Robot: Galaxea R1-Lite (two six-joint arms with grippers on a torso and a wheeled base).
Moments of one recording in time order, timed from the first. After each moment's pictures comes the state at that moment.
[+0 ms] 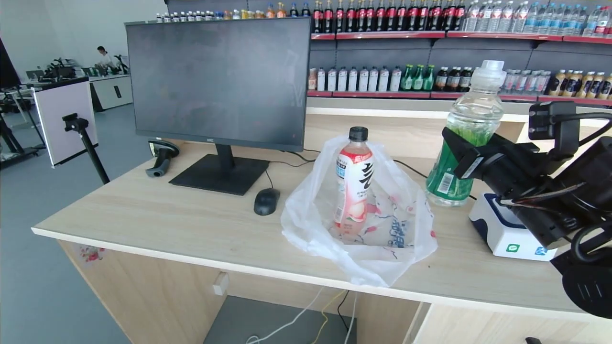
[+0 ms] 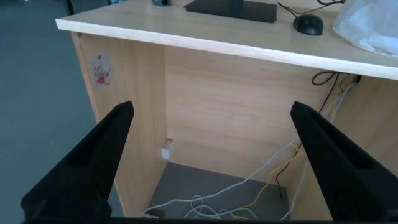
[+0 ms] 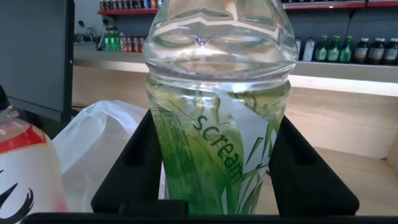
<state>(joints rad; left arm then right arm) 0.00 0.00 0.00 0.00 0.00 0.00 0.28 1.74 -0.61 -1.45 -0.09 -0.05</state>
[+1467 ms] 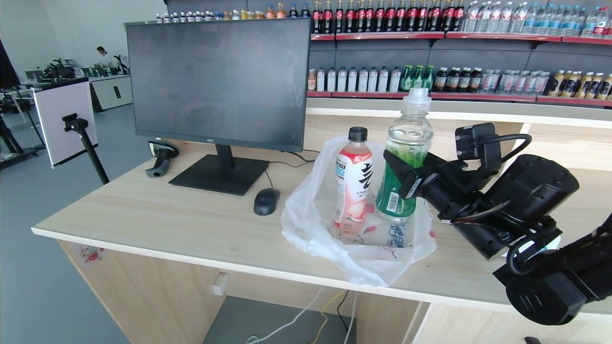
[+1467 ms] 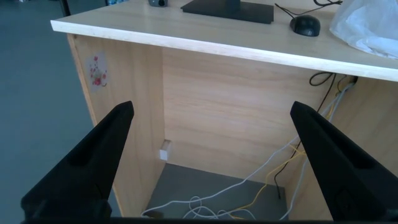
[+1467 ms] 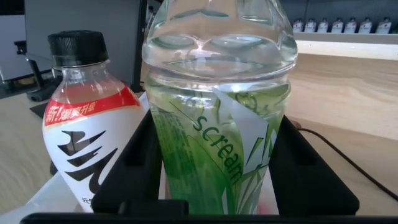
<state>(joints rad) 0.00 0.00 0.00 0.00 0.00 0.00 0.45 1.88 -0.66 -1.48 -0.08 -0.01</state>
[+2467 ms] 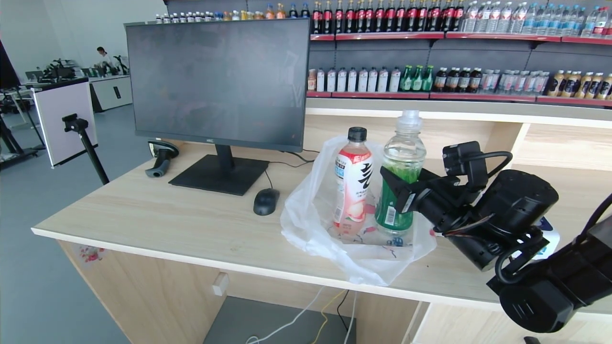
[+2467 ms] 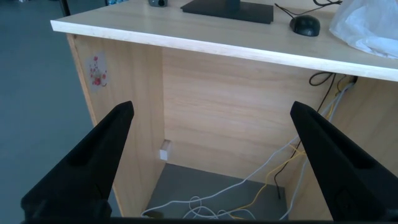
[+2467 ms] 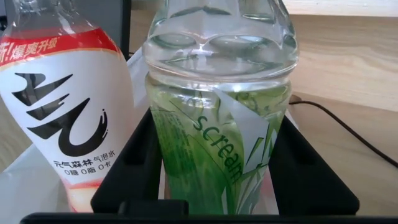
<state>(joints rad) 0.00 0.00 0.00 0.00 0.00 0.00 0.45 1.93 -0.62 -1.49 -0.08 -0.01</state>
